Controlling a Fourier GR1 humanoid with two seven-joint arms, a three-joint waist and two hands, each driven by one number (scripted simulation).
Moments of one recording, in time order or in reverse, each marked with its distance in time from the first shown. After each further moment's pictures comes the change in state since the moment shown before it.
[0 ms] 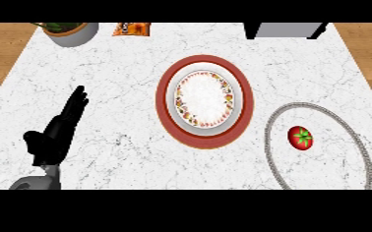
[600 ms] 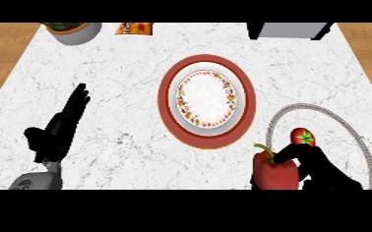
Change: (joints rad) left arm -0.022 -0.014 0.018 0.015 -0.008 -0.022 0.003; right arm -0.584 0.025 0.019 0.151 -0.045 0.317 0.280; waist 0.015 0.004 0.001
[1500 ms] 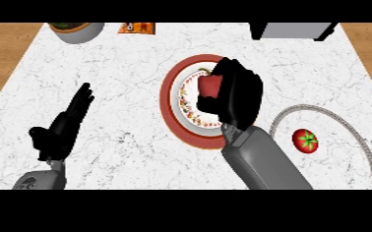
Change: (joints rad) left arm -0.012 -0.021 0.007 0.014 -0.022 -0.024 -0.010; right arm -0.677 -0.002 -0.187 0.824 -0.412 -0.338 0.090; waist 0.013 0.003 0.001
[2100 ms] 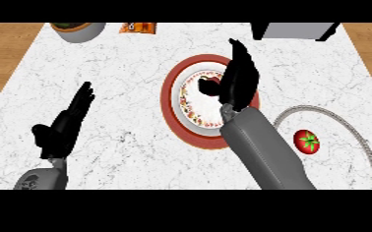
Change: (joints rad) left arm -0.015 -0.008 0.006 0.017 -0.010 0.003 0.000; right arm -0.116 -0.003 -0.070 0.313 -0.156 -0.351 -0.007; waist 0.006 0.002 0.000
